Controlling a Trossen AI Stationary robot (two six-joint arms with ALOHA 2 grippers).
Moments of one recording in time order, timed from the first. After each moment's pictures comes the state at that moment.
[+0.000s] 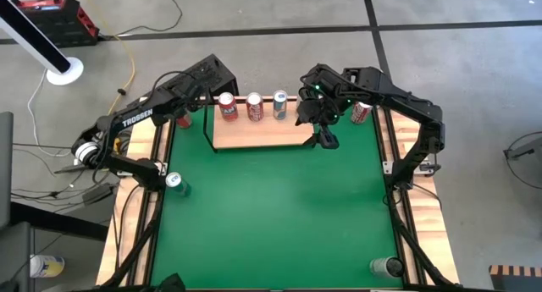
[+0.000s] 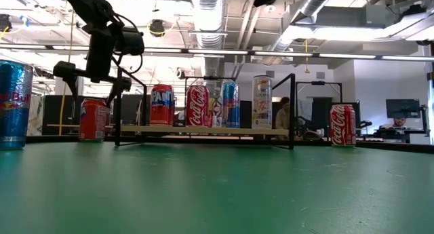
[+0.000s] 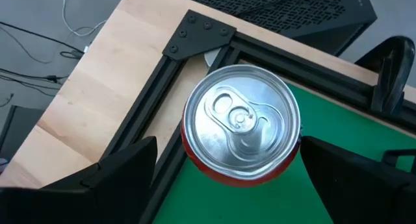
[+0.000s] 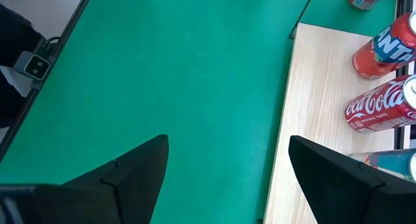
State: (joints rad) left arm 0.93 1.34 0.94 -0.85 -0.60 -1.01; right arm -0.28 1.67 2.03 -1.33 -0.34 -0.47
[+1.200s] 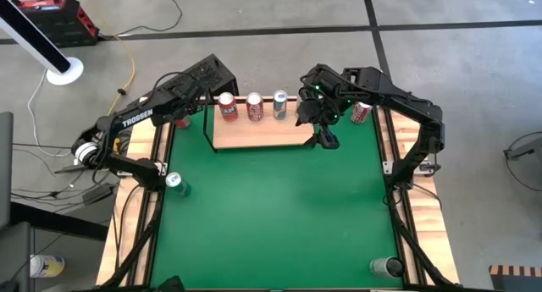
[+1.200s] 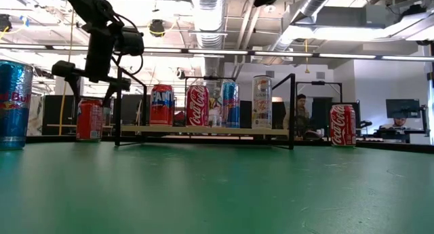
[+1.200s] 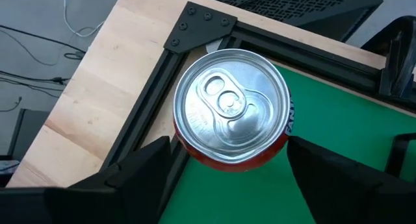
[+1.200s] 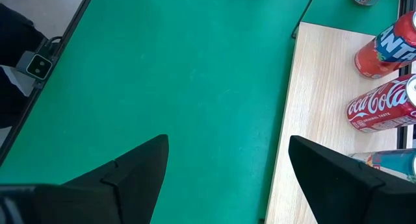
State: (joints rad) left arm 0.92 1.34 0.94 -0.87 -0.59 -0.98; right arm -0.28 1.67 2.03 -1.33 -0.35 -0.47
